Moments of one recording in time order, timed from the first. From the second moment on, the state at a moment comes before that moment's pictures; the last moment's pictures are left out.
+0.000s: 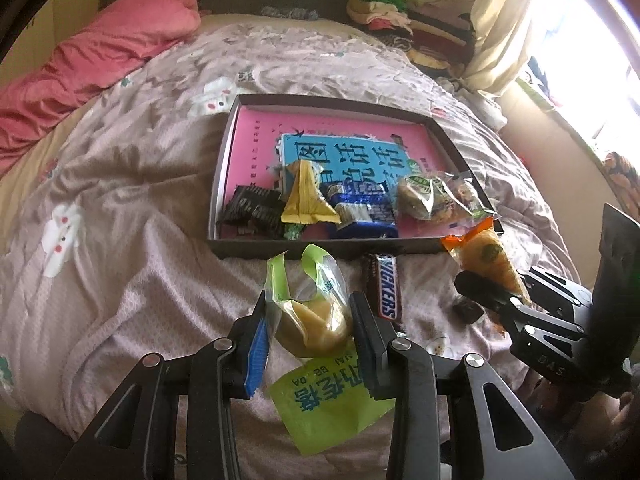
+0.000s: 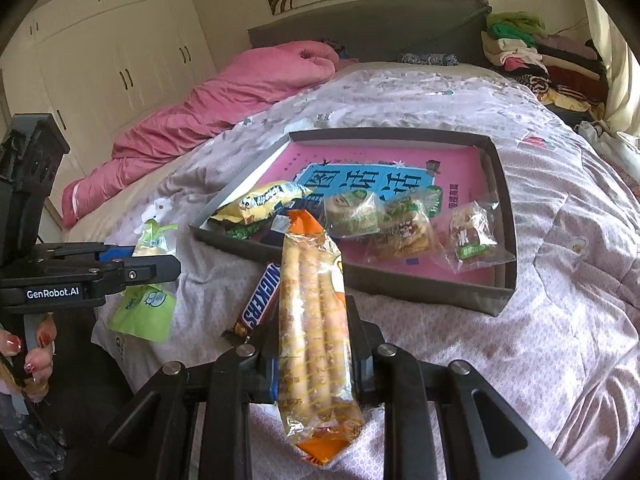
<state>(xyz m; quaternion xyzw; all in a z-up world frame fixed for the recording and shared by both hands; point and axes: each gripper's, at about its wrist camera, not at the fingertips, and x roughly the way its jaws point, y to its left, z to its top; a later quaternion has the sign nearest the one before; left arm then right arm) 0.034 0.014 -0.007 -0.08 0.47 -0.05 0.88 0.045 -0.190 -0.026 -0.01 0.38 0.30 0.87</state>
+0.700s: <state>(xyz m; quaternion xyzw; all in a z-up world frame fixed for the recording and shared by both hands) 0.037 0.005 0.017 -0.08 0.44 -0.06 0.89 0.053 -0.209 -0.003 0.03 0.35 0.29 0.89</state>
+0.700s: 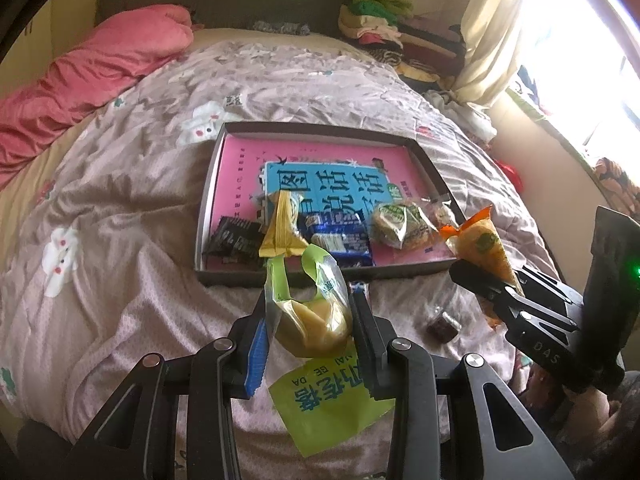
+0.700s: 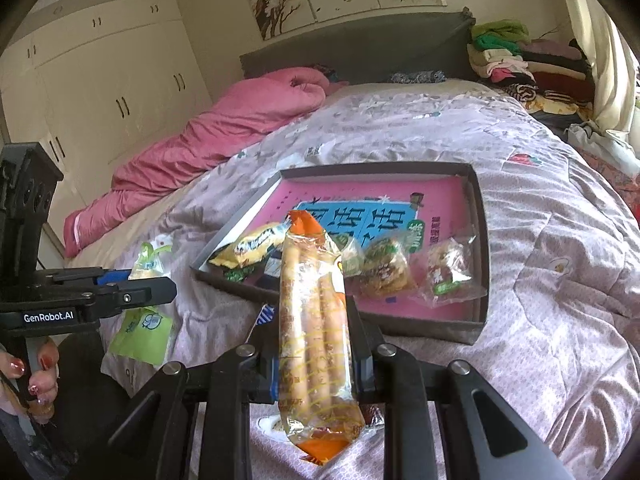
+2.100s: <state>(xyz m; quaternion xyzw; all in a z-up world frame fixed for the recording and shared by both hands) 0.117 -0.008 0.033 -0.07 0.39 -0.04 0.92 0.093 -0.251 0.038 0.07 0.28 0.22 0.93</state>
